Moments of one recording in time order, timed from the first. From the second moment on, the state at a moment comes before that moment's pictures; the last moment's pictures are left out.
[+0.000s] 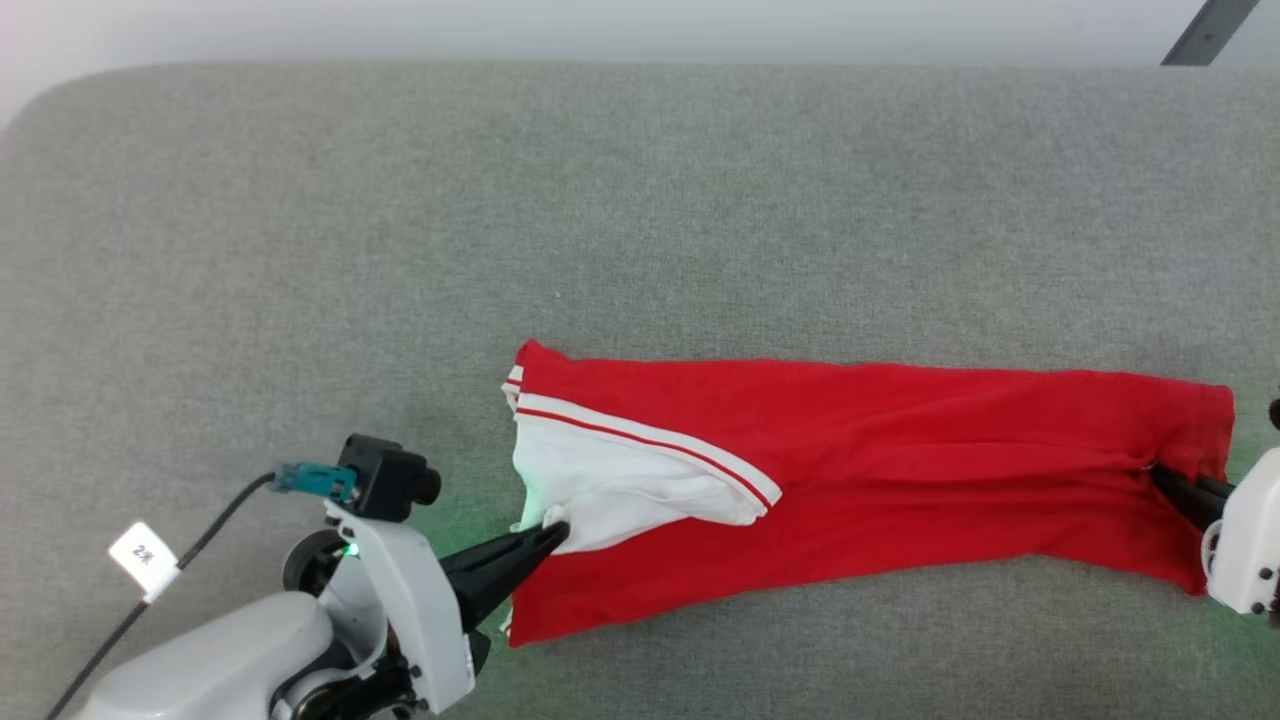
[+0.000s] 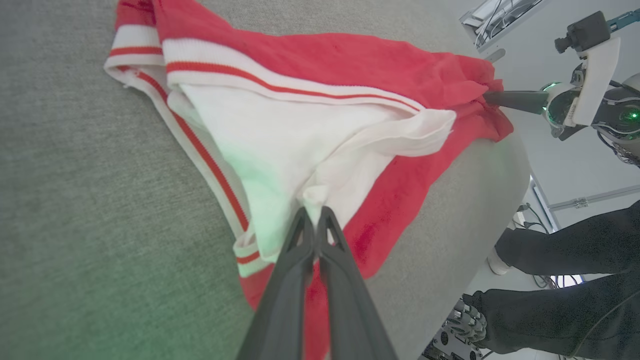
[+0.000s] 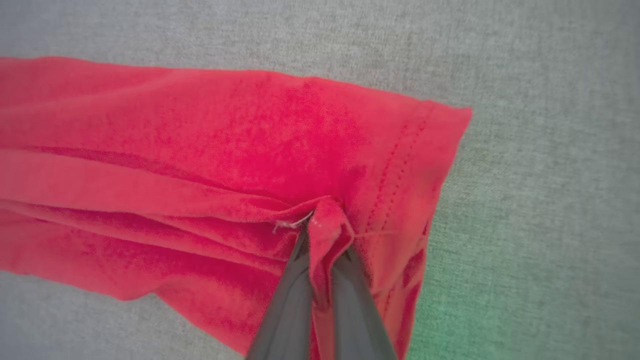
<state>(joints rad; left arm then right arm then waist) -0.74 0.79 -1.27 0.12 -1.42 -0.13 -0.07 -0.40 -0.71 0.40 0.34 0.92 0.13 0.44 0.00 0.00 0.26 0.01</state>
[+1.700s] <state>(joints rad) -0.13 0.22 -0.23 0.18 -0.17 -0.05 -0.26 -0.35 -0.62 0.14 0.57 0.95 0.13 0.57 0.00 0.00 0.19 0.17</state>
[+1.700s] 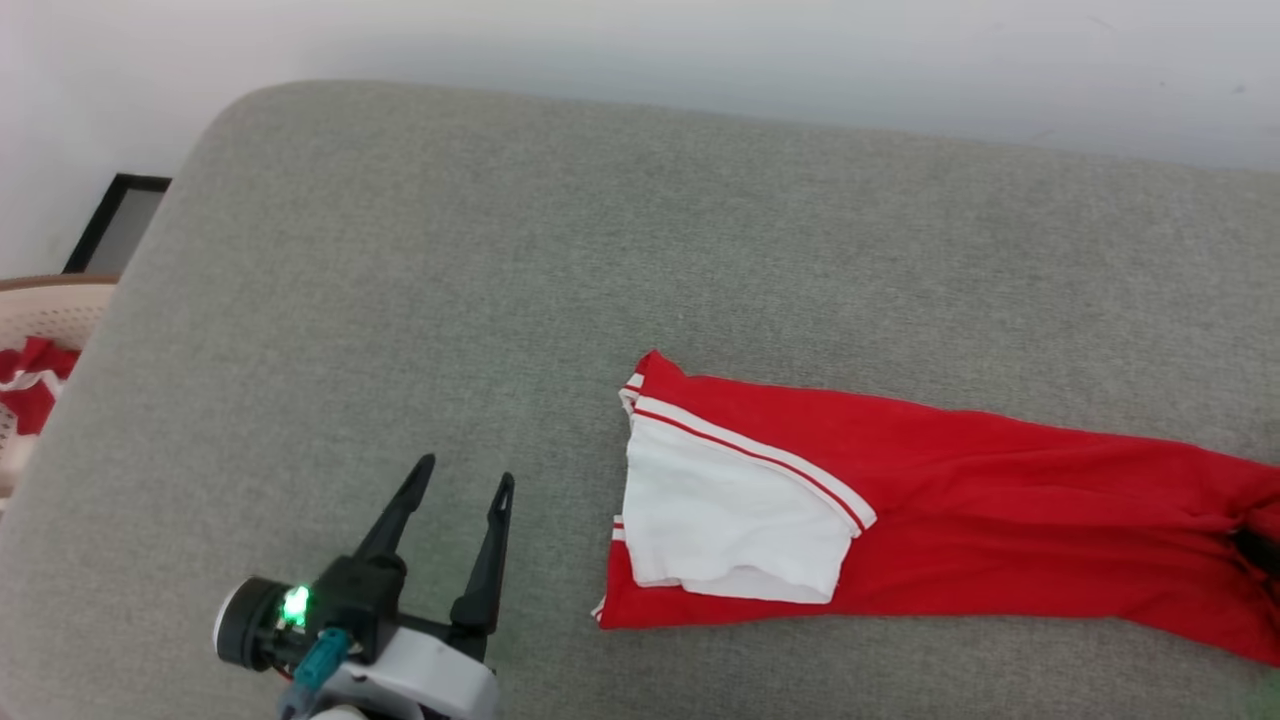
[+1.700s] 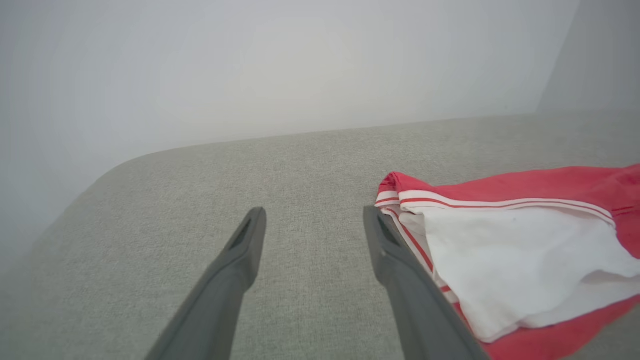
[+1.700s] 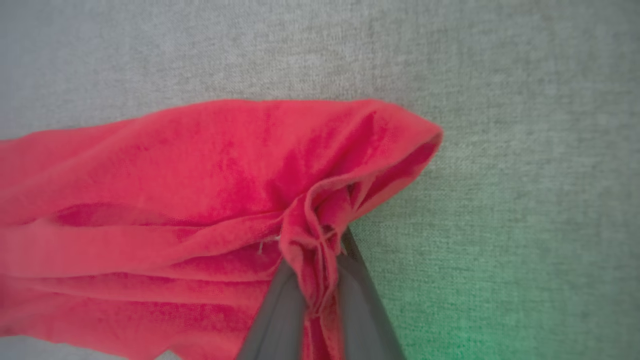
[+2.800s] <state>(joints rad) -0.08 0.12 -0.08 0.13 -0.09 -0.13 -0.26 -0.29 -0.74 -0.06 0.49 0.91 0.13 0.44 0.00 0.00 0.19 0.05</state>
